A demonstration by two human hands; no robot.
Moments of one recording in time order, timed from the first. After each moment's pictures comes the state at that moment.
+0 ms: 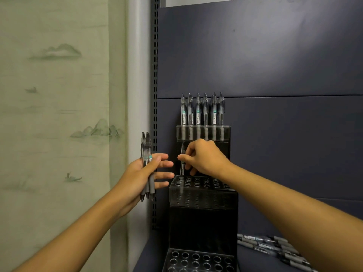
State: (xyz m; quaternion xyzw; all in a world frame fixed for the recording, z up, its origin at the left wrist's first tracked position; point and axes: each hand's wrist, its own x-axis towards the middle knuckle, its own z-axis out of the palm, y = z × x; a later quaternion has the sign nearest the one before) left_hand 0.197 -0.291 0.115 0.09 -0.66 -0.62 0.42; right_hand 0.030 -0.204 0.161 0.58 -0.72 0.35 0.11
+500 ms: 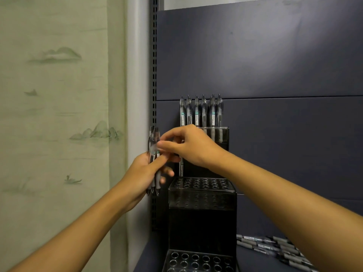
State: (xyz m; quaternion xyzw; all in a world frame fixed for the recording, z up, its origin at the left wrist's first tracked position) left_hand 0.192 -0.274 0.131 0.09 -0.72 -0.54 0.43; right_hand 0.072 -0.185 0.193 0.67 -0.61 0.42 0.08
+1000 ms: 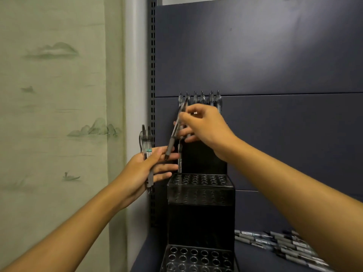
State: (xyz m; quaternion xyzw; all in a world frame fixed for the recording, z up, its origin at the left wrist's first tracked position) left_hand 0.192 -0.284 0.126 0.04 -0.66 -0.64 0.39; right_hand 0.064 -0.170 0.210 0.58 -0.54 0.61 -0.02
